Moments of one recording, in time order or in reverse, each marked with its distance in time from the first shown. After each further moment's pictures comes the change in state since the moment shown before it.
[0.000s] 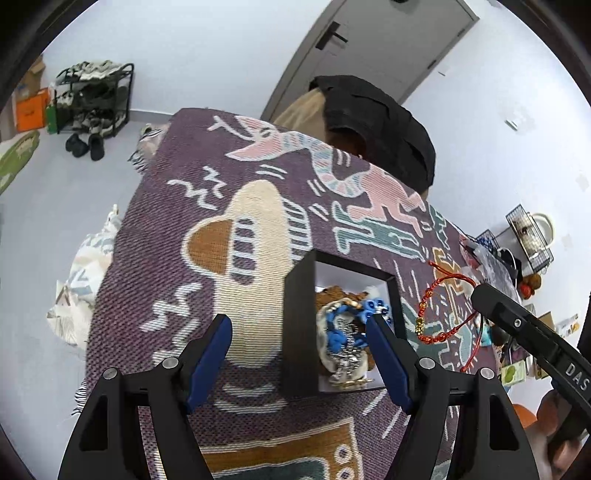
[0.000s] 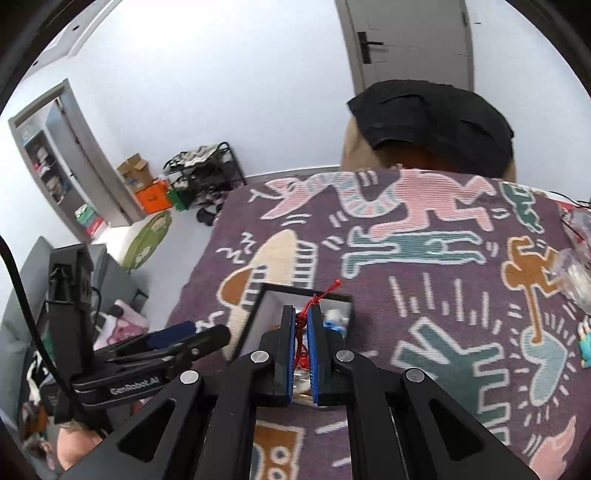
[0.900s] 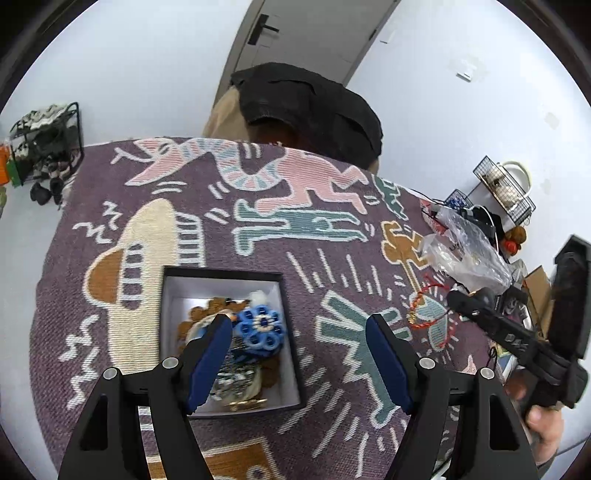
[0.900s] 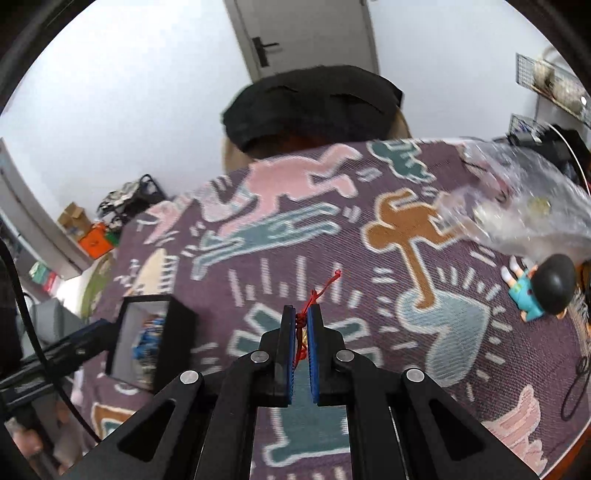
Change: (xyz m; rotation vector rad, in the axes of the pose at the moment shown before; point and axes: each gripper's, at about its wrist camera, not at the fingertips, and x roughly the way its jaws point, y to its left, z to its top) left arm 0.026 -0.108 -0.004 0.201 0.022 -0.041; right arm -0.041 -0.151 -0.033 0.222 -0.044 -0.193
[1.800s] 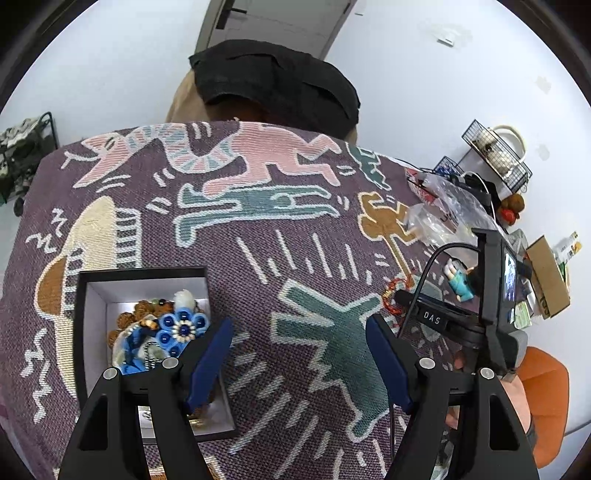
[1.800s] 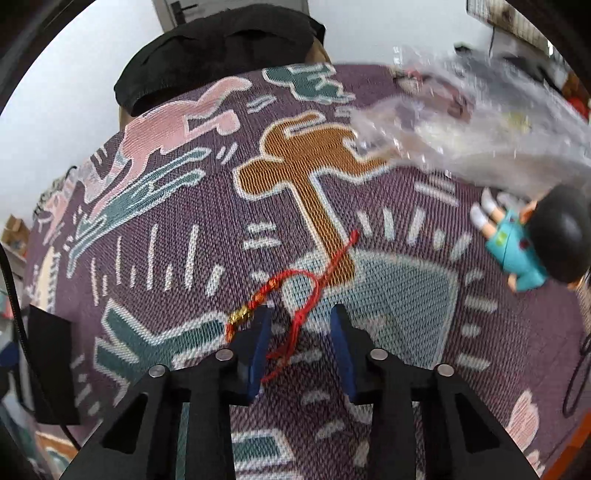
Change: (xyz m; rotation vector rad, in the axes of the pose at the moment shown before) left arm 0.048 -0.051 0.000 0.084 0.076 -0.022; right arm 0.093 -0.094 -0.014 0.133 0.175 -0.248
